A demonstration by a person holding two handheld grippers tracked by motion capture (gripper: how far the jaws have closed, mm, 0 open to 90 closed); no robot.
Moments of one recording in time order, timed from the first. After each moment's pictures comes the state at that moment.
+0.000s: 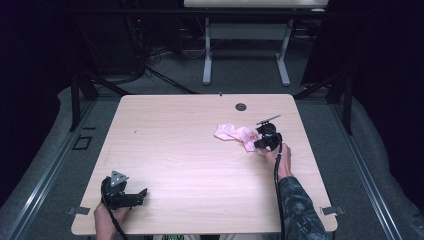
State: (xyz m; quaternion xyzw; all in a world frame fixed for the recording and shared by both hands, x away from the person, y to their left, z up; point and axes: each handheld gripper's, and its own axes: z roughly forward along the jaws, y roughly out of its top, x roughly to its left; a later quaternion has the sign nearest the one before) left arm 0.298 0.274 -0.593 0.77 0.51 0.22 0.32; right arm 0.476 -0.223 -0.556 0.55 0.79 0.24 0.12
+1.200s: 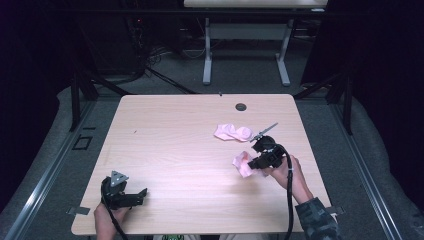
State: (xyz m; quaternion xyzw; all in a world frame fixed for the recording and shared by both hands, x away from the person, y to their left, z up) left arm 0.298 0.274 -0.593 0.77 0.52 0.22 0.32; right arm 0.373 -0.192 -0.477 0.40 0.89 0.22 0.04
